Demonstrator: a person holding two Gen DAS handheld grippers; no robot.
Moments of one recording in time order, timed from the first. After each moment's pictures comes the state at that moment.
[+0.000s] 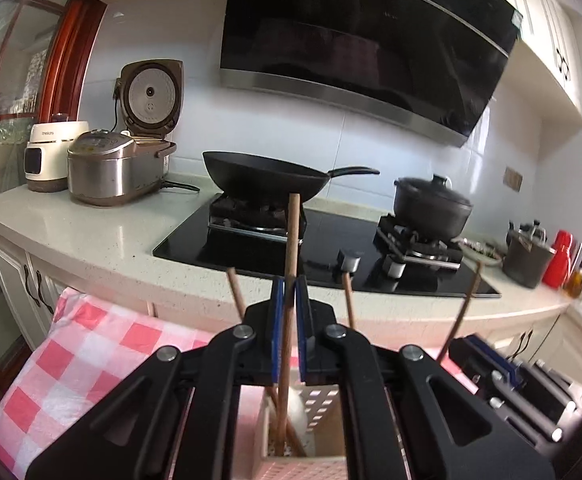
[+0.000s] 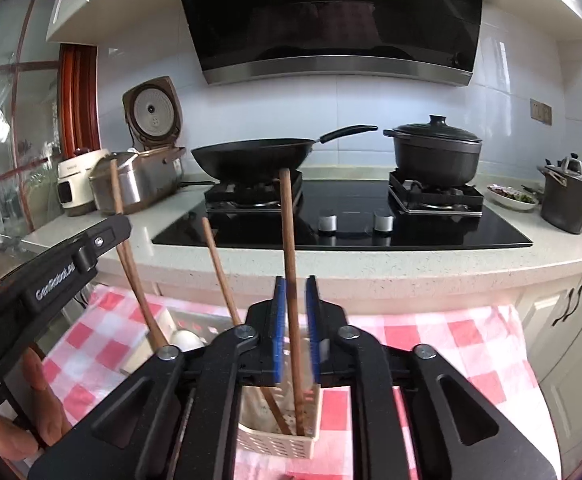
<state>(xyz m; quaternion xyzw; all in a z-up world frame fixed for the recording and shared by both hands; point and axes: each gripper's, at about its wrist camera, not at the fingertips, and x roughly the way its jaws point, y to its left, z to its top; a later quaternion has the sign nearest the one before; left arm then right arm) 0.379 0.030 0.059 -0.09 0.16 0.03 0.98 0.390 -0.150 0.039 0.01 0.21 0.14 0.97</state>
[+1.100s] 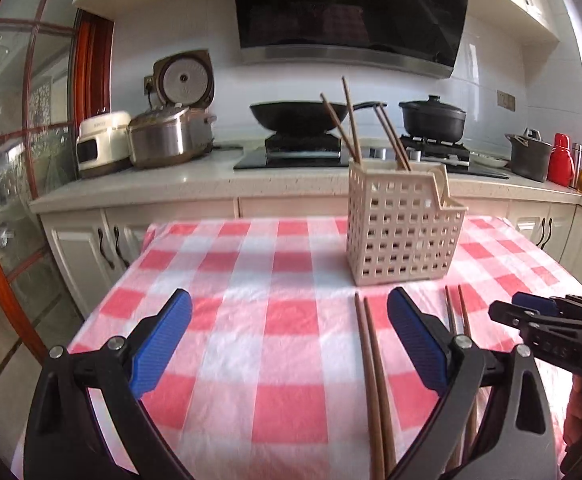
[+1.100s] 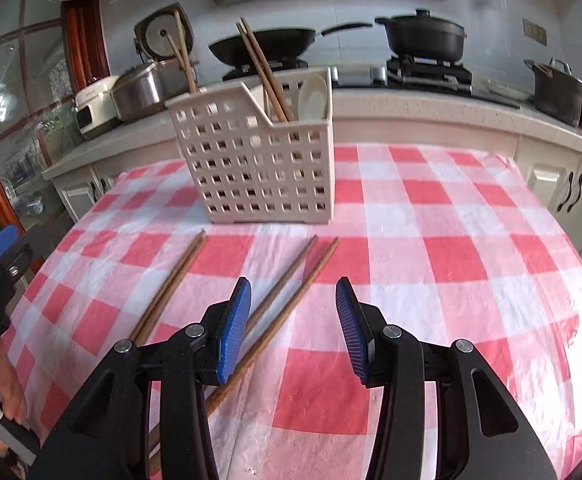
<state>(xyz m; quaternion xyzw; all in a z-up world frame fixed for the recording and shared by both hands) 0.169 0.063 -0.063 0.00 0.20 0.07 0.98 0.255 -0.164 -0.096 0.01 0.35 0.15 0.93</state>
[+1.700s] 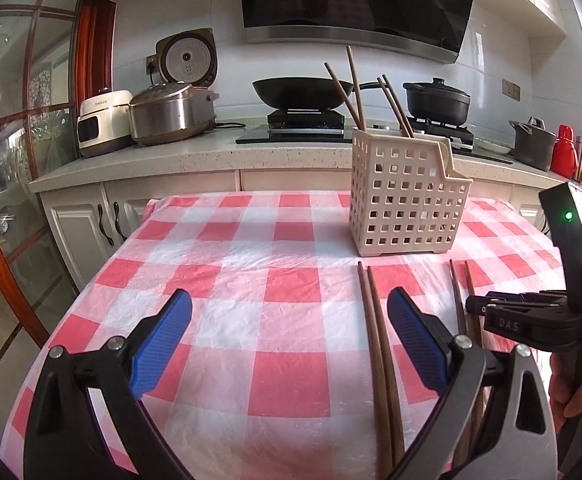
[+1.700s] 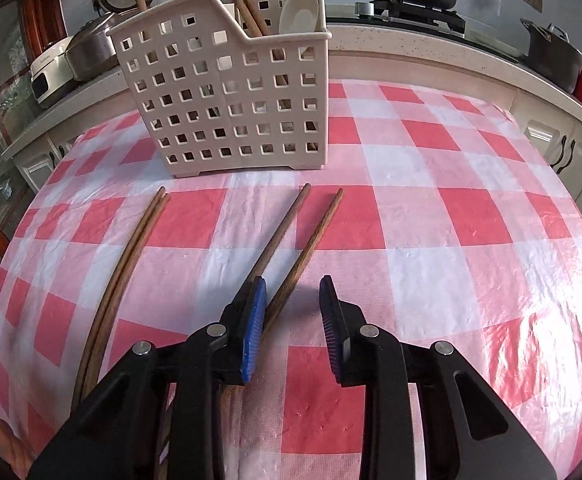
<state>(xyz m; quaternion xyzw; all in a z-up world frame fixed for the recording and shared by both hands) 0.168 0.066 -0.082 -0.01 0.23 0.07 0.97 0.289 -0.139 -0.125 -0.01 0.43 0.09 0.90</state>
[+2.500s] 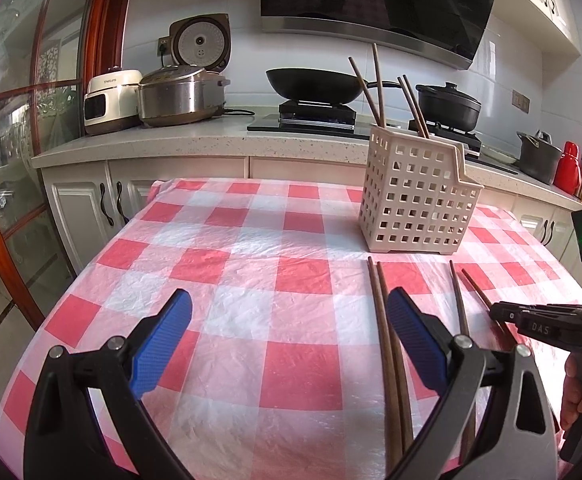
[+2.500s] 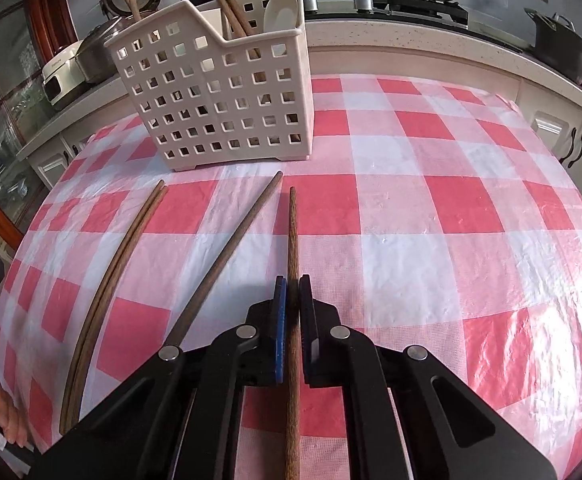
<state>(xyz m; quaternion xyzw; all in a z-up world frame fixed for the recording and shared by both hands) 0.168 0.083 -0.087 -0.04 0.24 0.07 0.97 0.284 -0.166 -0.124 0.00 0.44 0.13 0.89</state>
